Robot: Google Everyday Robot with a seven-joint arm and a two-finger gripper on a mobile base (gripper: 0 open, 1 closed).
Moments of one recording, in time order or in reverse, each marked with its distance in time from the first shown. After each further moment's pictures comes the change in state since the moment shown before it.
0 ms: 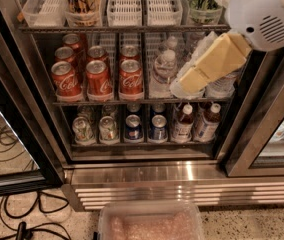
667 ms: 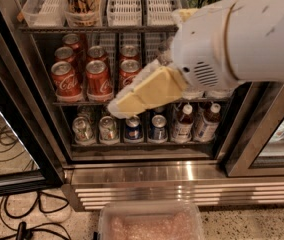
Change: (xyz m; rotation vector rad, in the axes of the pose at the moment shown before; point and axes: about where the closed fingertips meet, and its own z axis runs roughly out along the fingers) arm -0.042 0.058 0.040 0.025 -0.180 0.087
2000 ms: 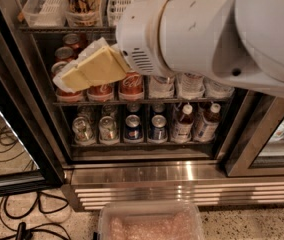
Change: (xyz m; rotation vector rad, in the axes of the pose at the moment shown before) arm -0.065 0.002 0.044 0.088 -0.192 -0.008
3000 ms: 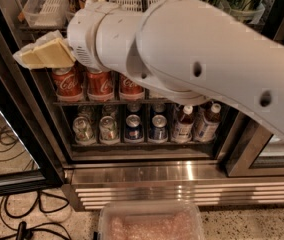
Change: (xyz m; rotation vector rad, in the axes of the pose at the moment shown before) arm -0.023 0.000 0.101 0.044 -0.187 0.065
